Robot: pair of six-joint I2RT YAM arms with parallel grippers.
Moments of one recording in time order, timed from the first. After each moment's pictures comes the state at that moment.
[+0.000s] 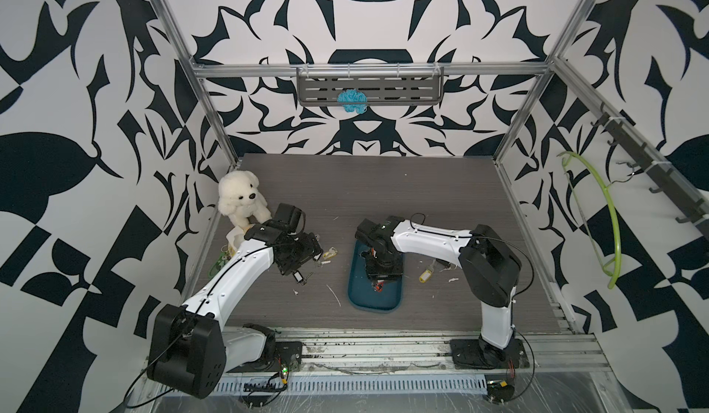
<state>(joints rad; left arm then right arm) -0.33 1.24 0.87 -0.84 0.21 -0.79 0.88 1.94 1.36 -0.99 -0.18 0.84</state>
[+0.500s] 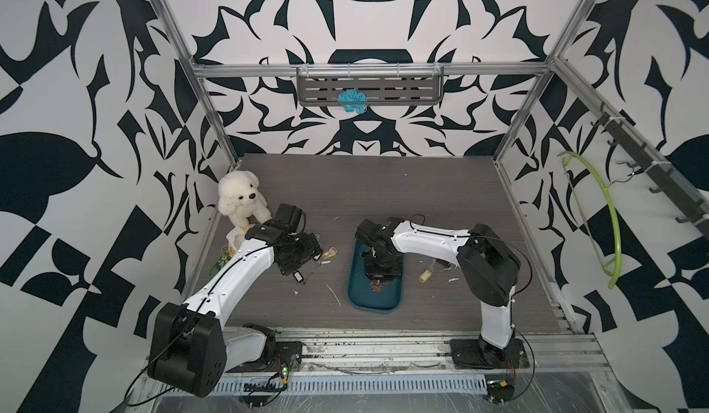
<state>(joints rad) -0.33 1.24 0.87 -0.84 0.21 -0.79 0.88 1.95 1.34 -0.94 -0.20 0.87</state>
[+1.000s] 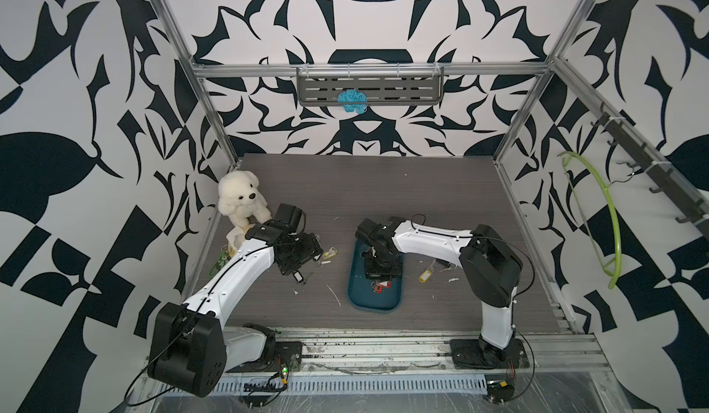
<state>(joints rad) -0.33 1.24 0.87 -0.84 0.21 -0.79 0.88 1.93 1.34 -0.95 -0.20 0.87</state>
